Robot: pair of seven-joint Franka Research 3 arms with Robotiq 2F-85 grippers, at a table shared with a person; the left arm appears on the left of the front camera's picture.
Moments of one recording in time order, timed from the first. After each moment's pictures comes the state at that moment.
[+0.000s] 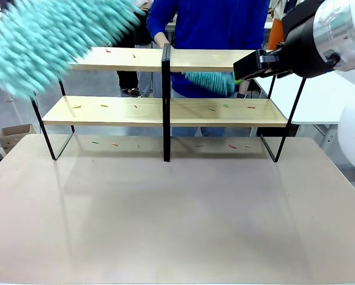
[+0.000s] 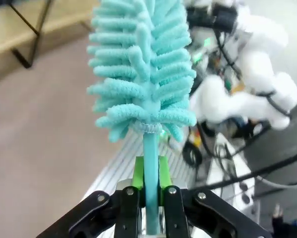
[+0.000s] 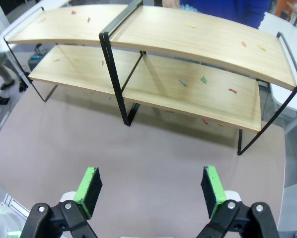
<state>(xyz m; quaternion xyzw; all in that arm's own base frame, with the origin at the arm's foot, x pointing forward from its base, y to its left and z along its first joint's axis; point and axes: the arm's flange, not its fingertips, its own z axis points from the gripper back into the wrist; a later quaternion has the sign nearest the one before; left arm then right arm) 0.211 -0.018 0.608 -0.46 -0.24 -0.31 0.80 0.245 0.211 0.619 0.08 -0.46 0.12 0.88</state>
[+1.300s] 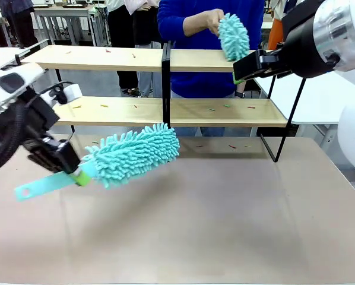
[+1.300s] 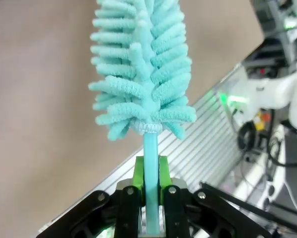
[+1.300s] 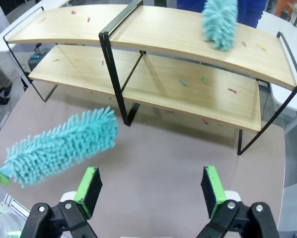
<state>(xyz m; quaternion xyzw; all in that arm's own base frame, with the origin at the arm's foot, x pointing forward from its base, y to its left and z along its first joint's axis) 0.277 -0.150 0.504 -0.27 -0.08 -0.24 0.93 0.245 0.211 0.619 0.08 -0.46 0.12 0.88</state>
